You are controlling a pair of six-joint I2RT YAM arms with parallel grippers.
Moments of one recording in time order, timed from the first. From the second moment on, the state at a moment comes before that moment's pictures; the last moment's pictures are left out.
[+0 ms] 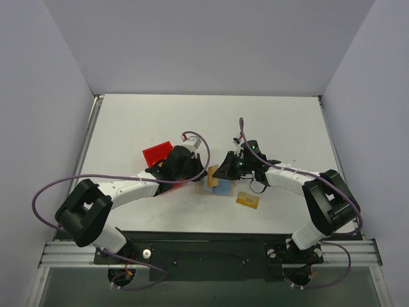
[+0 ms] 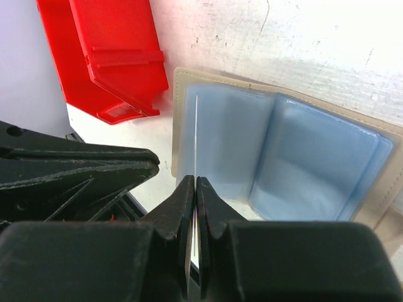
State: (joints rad) left arm -0.74 1.49 0.78 0.14 0.06 -0.57; right arm 0.52 1.56 0.71 0.13 -0.45 0.81
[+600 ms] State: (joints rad) left arm -0.74 1.59 0.78 0.13 0.05 -0.57; right arm 0.53 1.67 0.74 0.13 -0.41 0.79
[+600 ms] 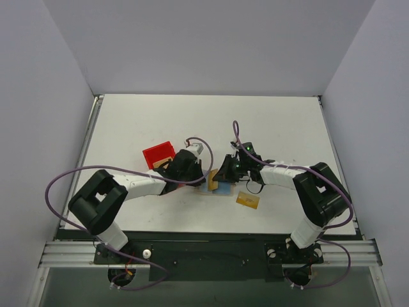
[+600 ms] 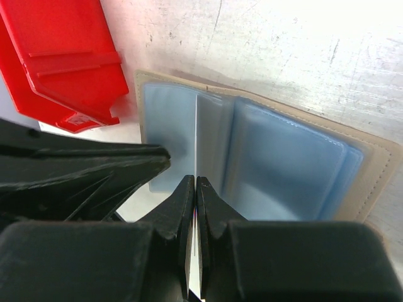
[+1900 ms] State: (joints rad) left arm -0.74 1.58 0.74 0.06 -0.16 -0.56; right arm 0.53 1.66 0.74 0.02 -0.36 0.73
